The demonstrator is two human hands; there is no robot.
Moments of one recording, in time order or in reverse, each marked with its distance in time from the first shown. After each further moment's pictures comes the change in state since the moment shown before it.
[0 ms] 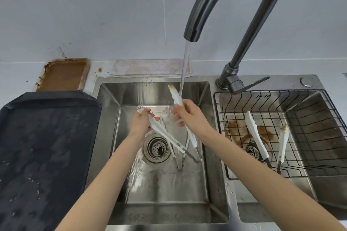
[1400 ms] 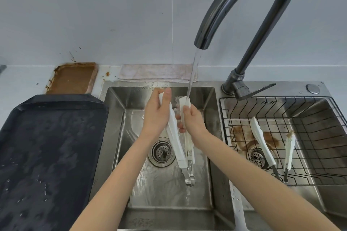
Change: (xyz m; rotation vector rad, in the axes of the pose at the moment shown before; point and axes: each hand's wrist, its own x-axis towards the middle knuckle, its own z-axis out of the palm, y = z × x) left_hand -0.041 0.044 0.017 0.304 -0.059 0.610; right_hand 0.006 -0.004 0.023 0.238 0.128 0.147
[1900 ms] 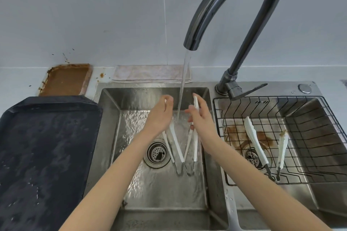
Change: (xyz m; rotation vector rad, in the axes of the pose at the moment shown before) left_hand 0.012 -0.015 0.020 0.338 -0.280 -0.091; right_hand -0.012 -0.002 -0.037 -0.089 0.059 -0.194
